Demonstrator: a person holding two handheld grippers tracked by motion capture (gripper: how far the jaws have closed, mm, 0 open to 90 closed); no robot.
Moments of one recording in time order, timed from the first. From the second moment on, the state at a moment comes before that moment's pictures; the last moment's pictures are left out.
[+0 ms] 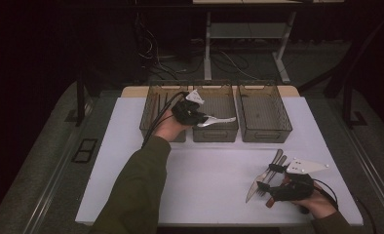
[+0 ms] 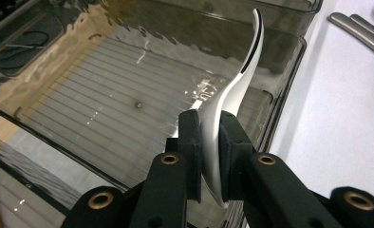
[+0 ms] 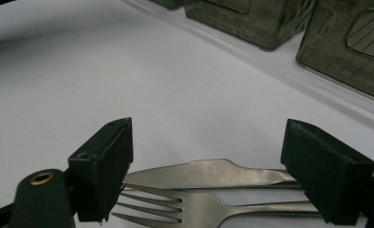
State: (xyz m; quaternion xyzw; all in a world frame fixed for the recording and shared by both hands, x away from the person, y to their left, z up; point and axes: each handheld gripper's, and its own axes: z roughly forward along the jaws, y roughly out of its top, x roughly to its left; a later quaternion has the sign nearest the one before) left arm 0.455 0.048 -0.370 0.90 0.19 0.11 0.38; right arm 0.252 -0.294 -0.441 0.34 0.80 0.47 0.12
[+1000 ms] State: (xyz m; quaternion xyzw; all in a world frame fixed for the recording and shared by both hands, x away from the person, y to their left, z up) left arm 0.426 0.075 -0.365 0.86 0.21 0.06 0.46; right arm 0.252 -0.293 -0.441 0.34 0.80 0.47 0.12
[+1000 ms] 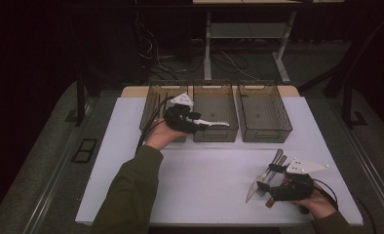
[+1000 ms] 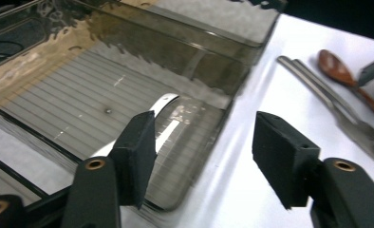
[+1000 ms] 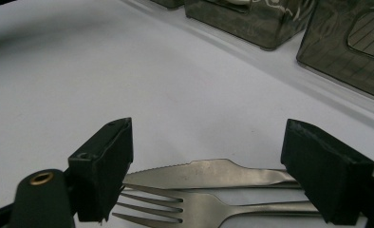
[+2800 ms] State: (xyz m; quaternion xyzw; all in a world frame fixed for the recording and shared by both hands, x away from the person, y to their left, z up) left arm 0.278 0.156 -0.437 0.85 0.28 0.07 0.45; right arm 0.269 -0.317 -0.423 0.41 0.81 0.41 0.12
